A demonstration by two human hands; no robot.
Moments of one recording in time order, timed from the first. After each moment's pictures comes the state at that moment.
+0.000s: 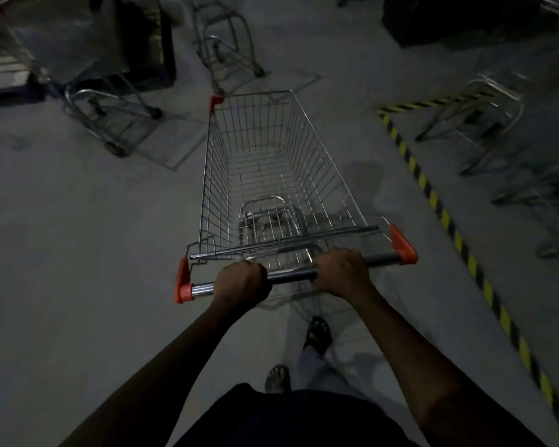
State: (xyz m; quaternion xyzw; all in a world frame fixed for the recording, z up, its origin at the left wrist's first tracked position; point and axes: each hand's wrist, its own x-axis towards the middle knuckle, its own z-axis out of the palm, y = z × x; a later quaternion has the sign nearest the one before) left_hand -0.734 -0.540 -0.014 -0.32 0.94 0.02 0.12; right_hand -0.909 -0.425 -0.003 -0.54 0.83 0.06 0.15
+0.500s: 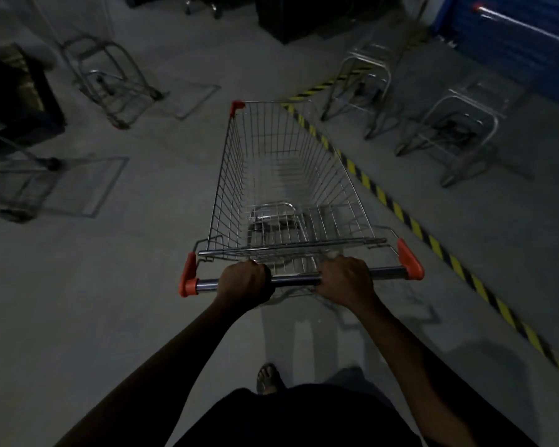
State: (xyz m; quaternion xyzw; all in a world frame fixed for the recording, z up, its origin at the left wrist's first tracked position) left_hand -0.796 -0.444 -0.015 -0.09 0.99 0.00 0.12; right_hand -0.901 -0.260 -0.004 -0.35 0.93 0.02 0.14
